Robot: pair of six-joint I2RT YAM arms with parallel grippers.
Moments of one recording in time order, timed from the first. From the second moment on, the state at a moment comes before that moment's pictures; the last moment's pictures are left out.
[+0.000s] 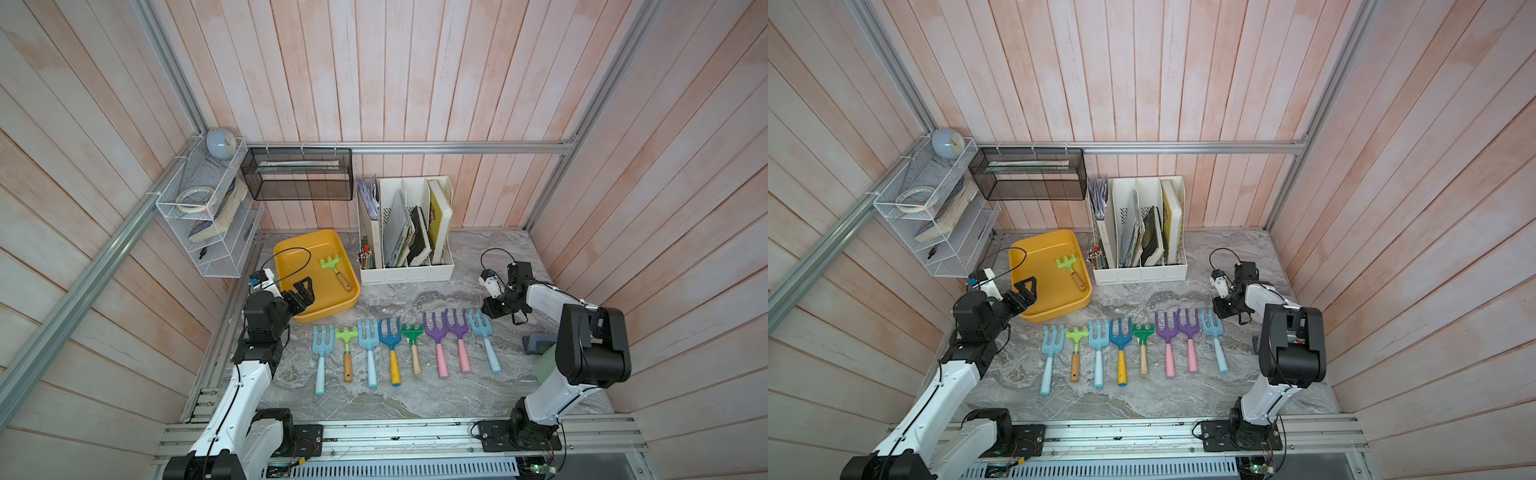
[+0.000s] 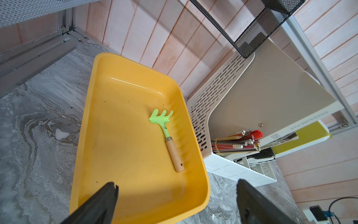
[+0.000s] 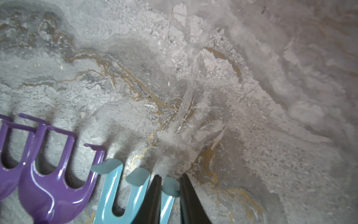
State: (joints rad) left arm 0.03 0.94 0.52 0.11 0.18 -0.56; right arm -0.07 1.71 1.00 -0.52 -0.27 -0.38
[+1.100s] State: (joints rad) left arm -0.15 1.86 1.27 -0.17 0.09 -0.51; right arm -0.02 1.07 0.79 -0.13 -0.35 0.23
